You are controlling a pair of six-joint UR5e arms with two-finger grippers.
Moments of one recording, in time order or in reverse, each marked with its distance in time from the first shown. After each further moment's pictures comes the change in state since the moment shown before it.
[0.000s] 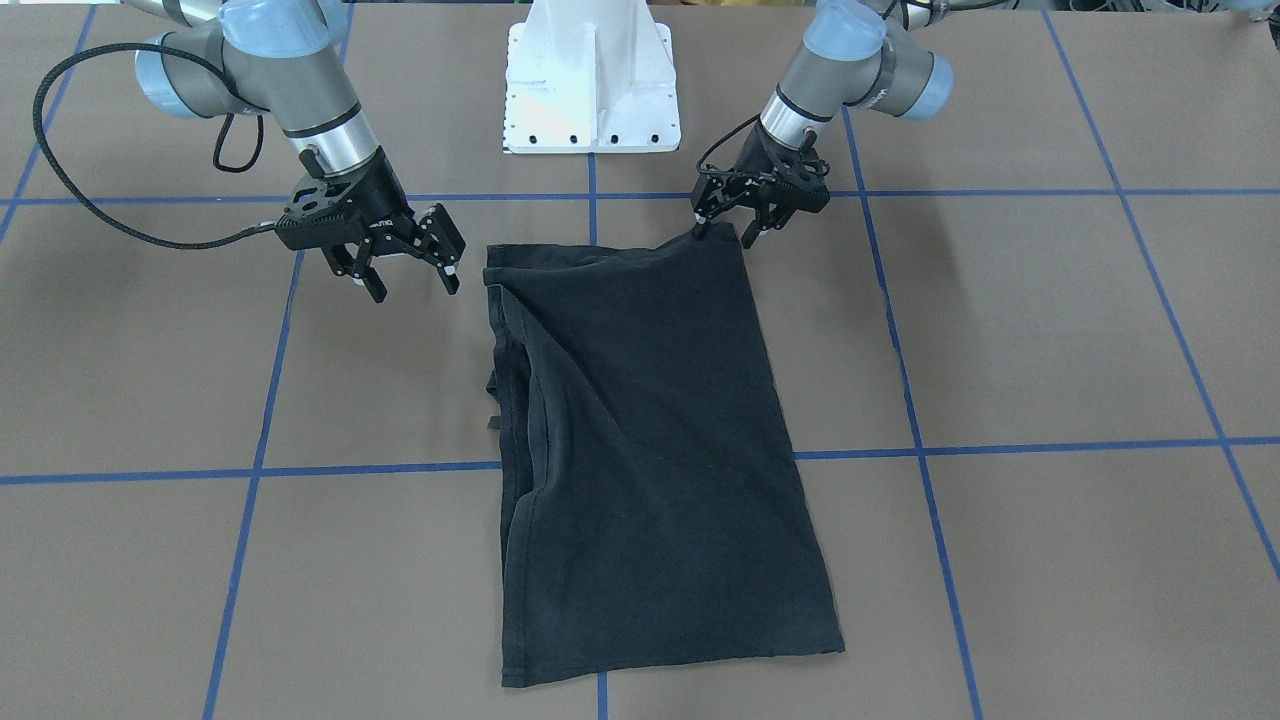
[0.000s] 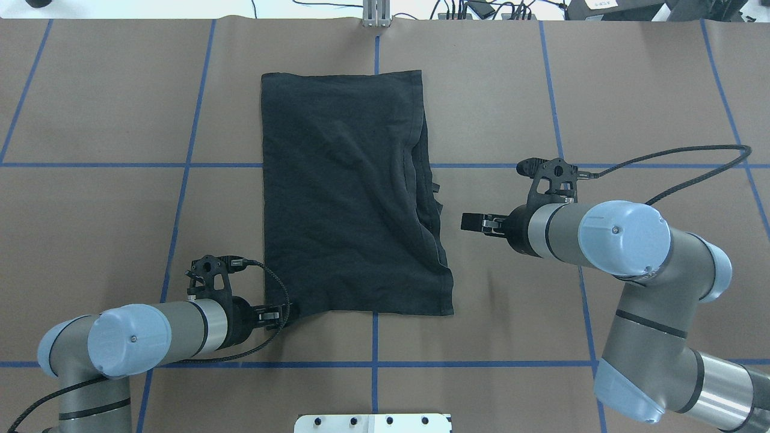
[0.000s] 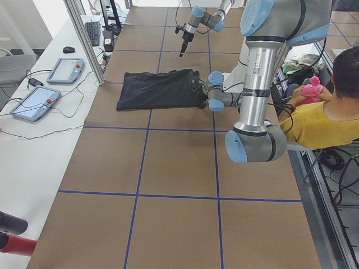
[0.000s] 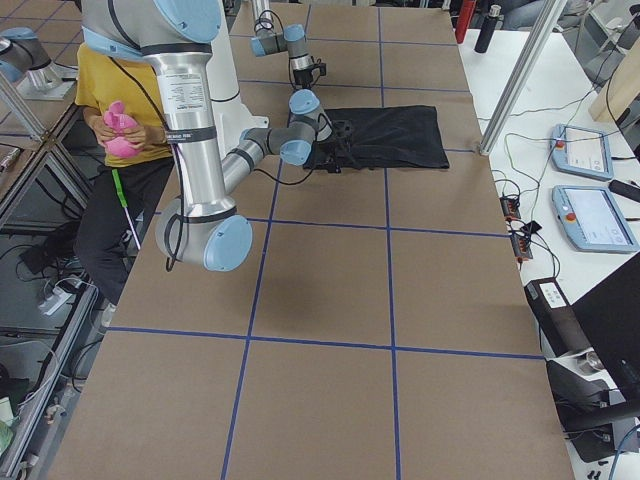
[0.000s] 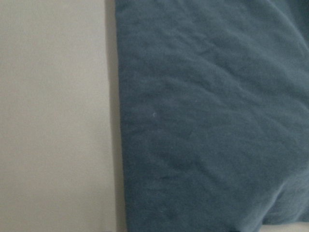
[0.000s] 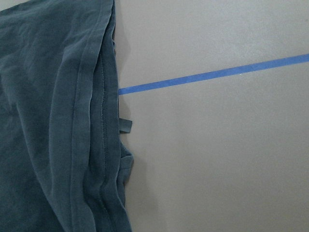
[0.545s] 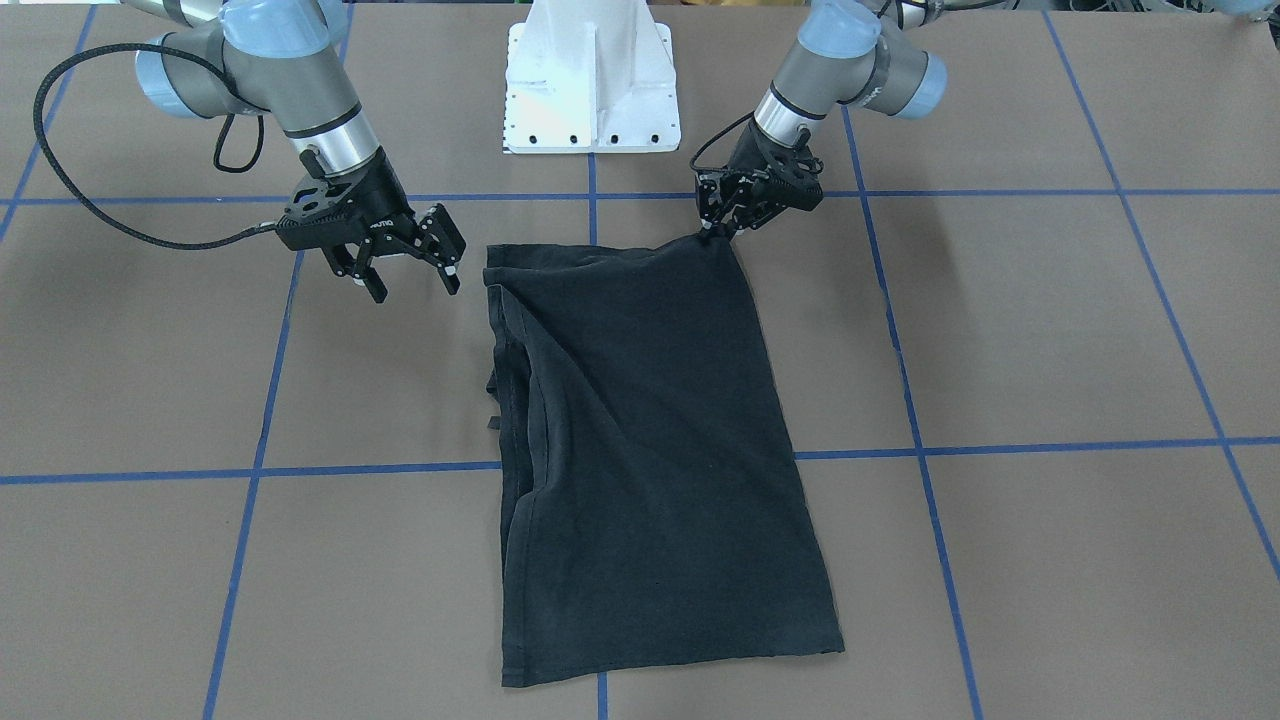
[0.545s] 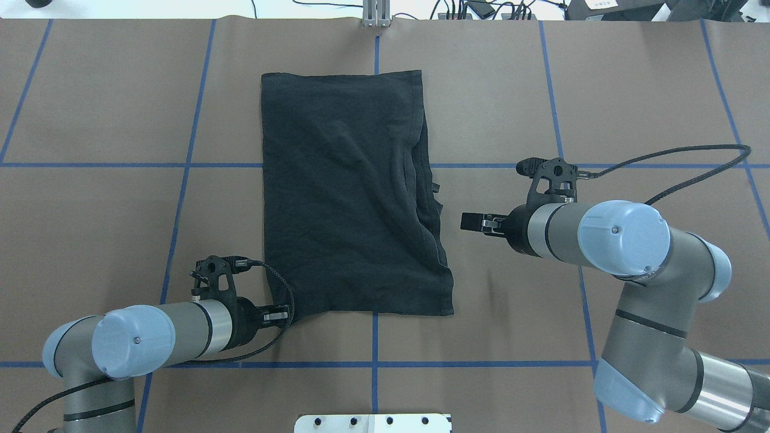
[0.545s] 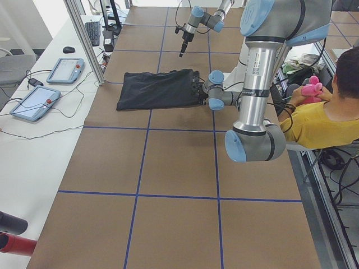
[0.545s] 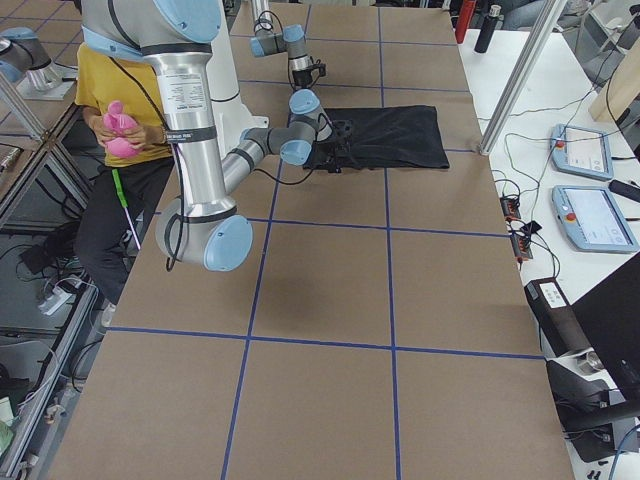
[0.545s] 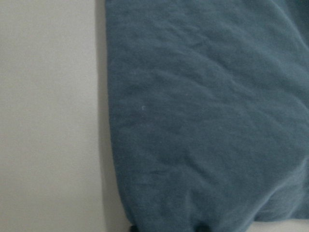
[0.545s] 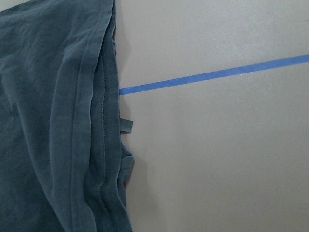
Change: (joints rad) left arm 0.002 -0.012 -0.003 -0.001 0.001 -0.001; right arm 0.000 0.001 -0.001 0.000 0.000 0.000
